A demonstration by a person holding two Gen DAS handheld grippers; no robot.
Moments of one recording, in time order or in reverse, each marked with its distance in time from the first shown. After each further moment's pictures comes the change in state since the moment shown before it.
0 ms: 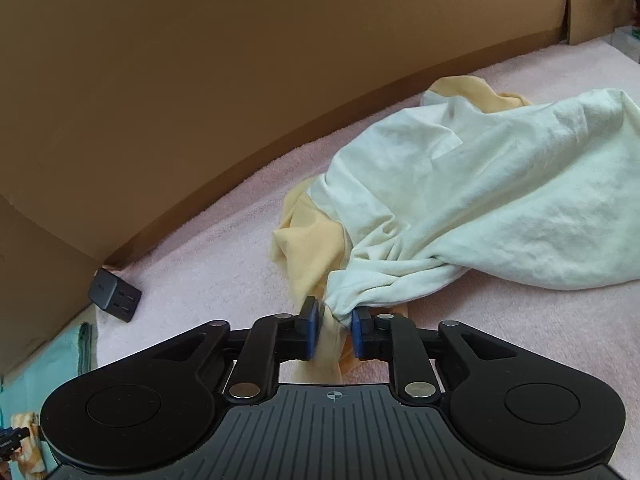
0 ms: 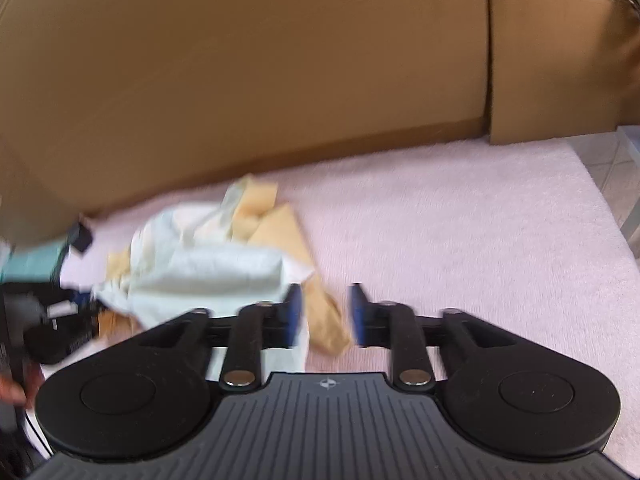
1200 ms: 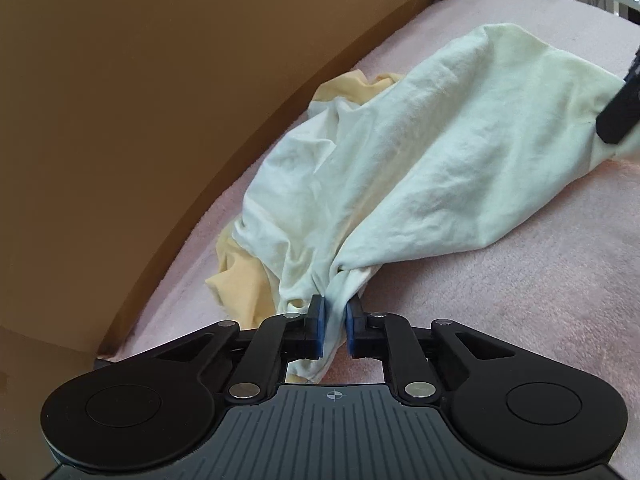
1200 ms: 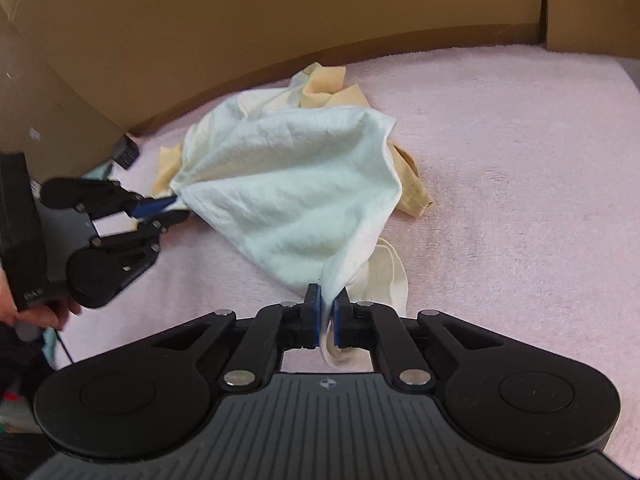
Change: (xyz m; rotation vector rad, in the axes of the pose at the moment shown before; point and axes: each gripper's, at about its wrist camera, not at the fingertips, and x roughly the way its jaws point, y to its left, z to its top) left arm -0.005 -0.034 -0.008 0.364 -0.082 -0.066; right arm 0.004 0.029 -0.037 0.061 0.161 0.185
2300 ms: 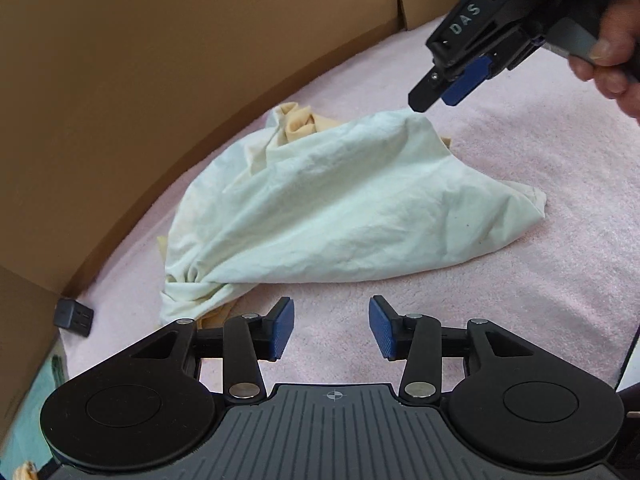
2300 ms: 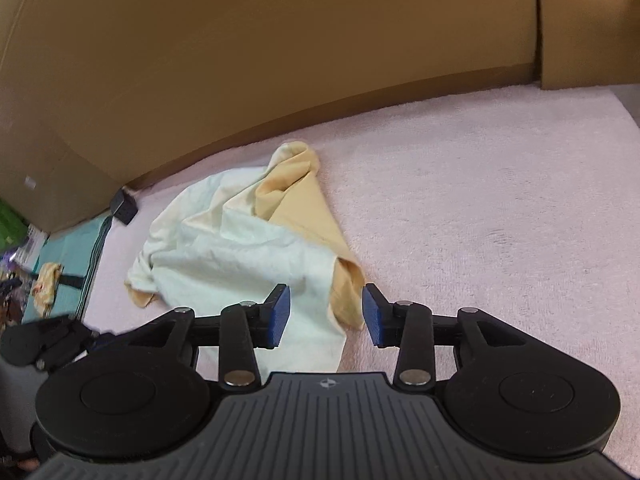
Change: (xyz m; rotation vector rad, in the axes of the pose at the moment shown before) left arm -0.052 -0.035 -0.026 -0.154 -0.009 -0.124; right arm 0.008 -0.004 0.043 0.057 -0.111 -0.087
